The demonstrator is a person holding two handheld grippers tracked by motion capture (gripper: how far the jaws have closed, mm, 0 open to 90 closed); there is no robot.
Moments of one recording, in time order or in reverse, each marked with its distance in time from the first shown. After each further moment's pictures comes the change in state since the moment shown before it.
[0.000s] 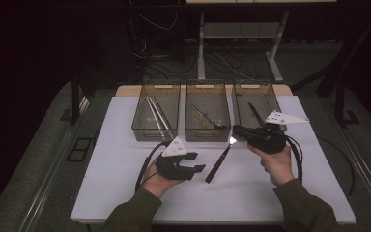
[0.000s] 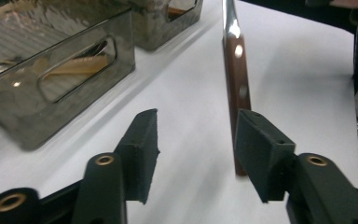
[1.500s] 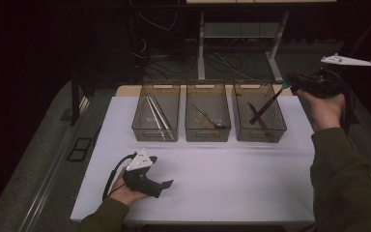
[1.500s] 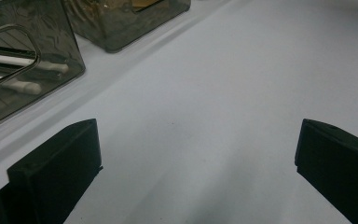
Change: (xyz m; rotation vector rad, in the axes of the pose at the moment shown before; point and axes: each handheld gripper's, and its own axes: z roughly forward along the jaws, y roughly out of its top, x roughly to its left) left arm 0.024 -0.068 -0.056 0.009 0.109 -0.045; right arm -0.110 0.115 -0.069 -0.057 -0.394 -0.012
